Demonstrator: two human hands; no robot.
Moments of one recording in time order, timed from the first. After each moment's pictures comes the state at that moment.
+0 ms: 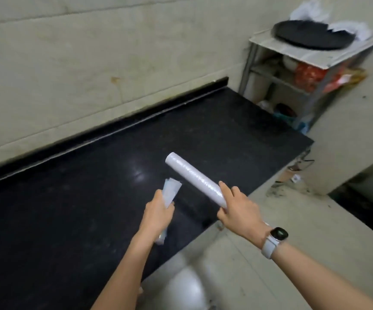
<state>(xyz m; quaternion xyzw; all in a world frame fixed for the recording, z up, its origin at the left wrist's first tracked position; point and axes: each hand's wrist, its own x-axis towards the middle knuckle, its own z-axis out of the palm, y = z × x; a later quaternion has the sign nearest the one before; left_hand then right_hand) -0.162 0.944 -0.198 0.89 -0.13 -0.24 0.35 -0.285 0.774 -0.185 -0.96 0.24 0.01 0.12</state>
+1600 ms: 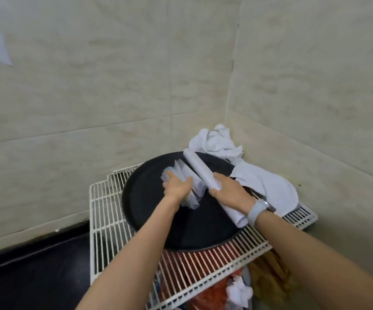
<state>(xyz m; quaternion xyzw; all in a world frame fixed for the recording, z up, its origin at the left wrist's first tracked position) 0.074 -0.053 -0.048 0.84 -0.03 -0.19 0.50 -0.020 -0.175 -0.022 -0.95 0.15 -0.04 0.27</state>
